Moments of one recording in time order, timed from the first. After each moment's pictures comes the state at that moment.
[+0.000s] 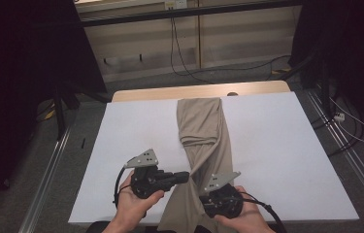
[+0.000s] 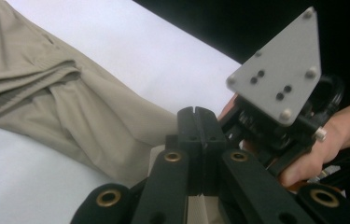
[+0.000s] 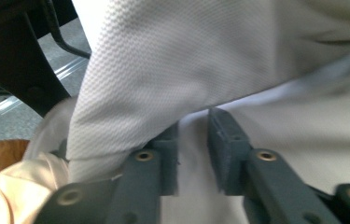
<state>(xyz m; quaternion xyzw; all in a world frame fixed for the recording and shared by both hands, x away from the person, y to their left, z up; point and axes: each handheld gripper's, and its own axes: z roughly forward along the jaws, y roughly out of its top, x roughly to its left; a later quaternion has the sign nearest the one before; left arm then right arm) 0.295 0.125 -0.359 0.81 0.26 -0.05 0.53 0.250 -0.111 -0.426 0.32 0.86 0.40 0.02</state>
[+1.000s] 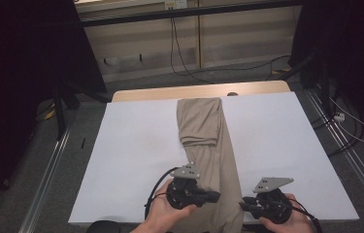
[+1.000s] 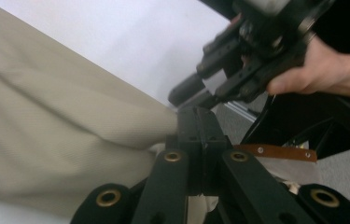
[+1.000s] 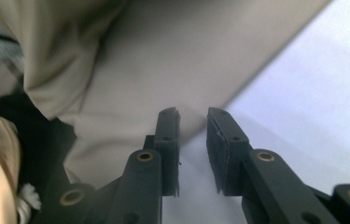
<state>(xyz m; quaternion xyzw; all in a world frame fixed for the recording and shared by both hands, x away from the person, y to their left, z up) 0.280 0.043 -0.402 0.85 0.21 -0.13 0.46 0.227 -0.210 -0.437 0.41 0.84 0.35 0.07</state>
